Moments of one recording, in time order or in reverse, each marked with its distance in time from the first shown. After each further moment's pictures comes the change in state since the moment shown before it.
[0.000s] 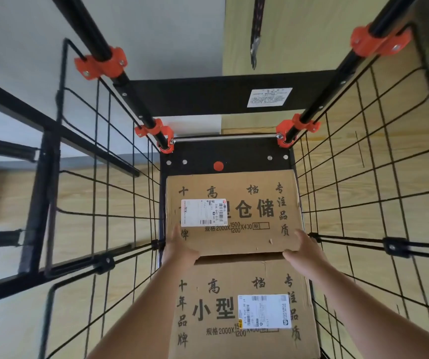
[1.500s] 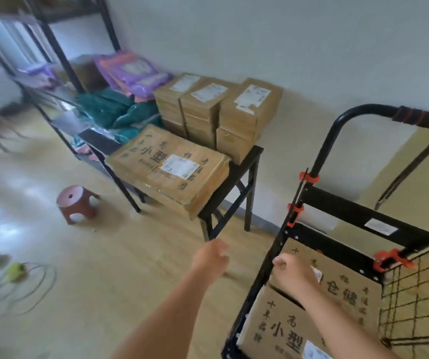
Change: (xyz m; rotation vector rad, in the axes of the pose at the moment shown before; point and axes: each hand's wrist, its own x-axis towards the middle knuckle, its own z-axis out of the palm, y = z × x) left_hand -0.334 -0.148 -0.225 -0.369 0.406 0.102; right_hand -0.386 -0.188 0.051 -0.390 0.062 -0.732
